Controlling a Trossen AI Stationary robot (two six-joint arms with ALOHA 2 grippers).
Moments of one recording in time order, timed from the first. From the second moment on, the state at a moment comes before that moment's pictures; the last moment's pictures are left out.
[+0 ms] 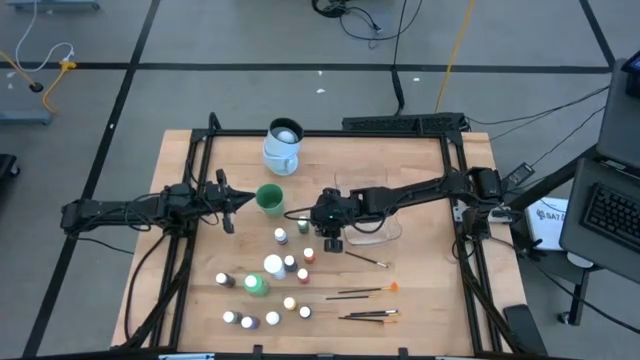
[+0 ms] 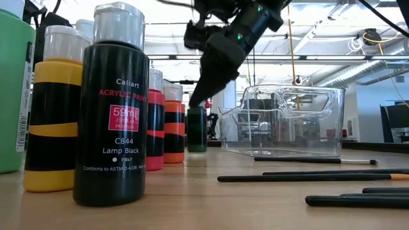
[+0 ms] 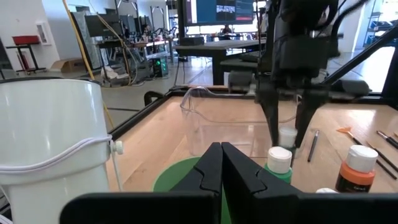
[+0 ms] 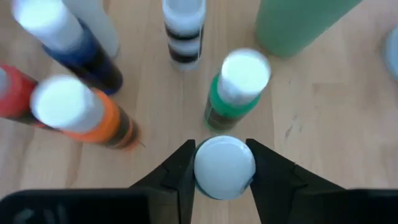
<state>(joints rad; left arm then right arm) 0.10 0.22 0.02 0.18 -0.13 0.04 0.04 1.86 1.33 -0.34 0.03 -0.01</state>
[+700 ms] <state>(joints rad) 0.10 0.22 0.02 0.18 -0.13 0.04 -0.11 1.39 1.15 -0.52 0.25 0.02</state>
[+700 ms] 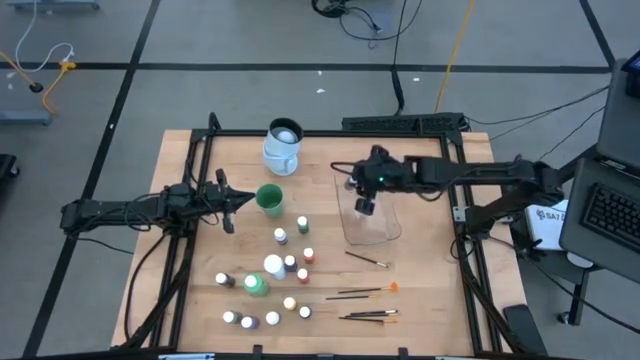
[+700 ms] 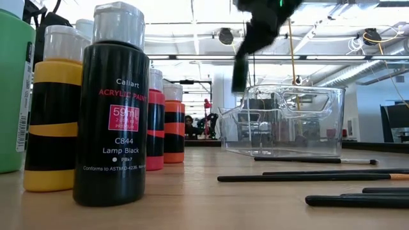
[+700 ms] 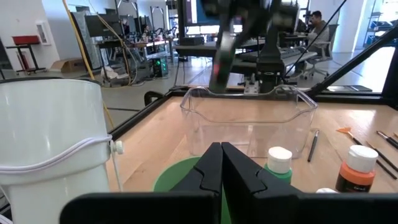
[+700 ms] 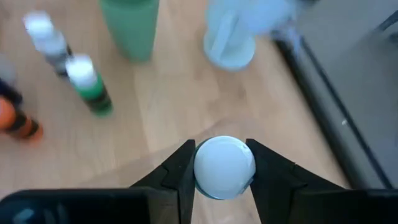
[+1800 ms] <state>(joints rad) 0.10 0.22 0.02 0.19 -0.13 0.08 -0.30 1.60 0.90 -0.09 0.06 0.02</state>
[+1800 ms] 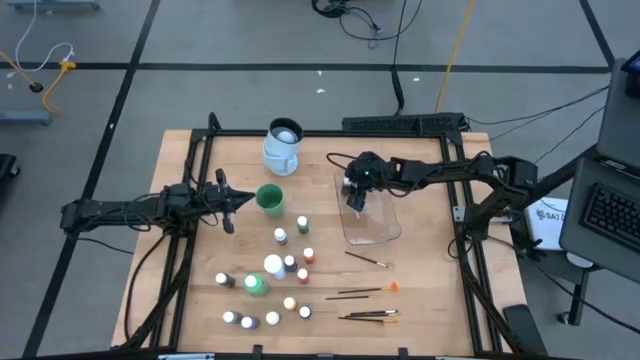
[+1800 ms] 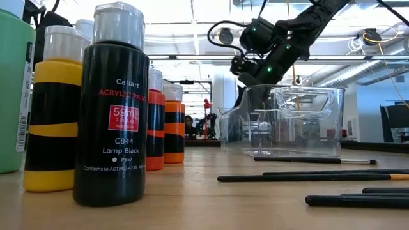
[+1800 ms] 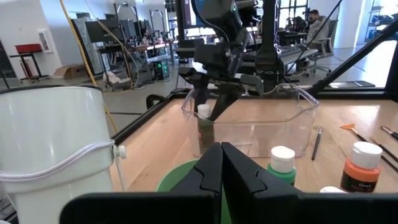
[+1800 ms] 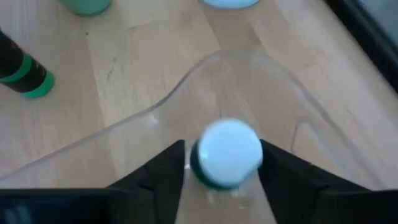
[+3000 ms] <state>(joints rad) 0.10 0.22 0.02 0.19 -0.14 0.08 0.32 1.34 0.95 -0.73 0.20 0.09</state>
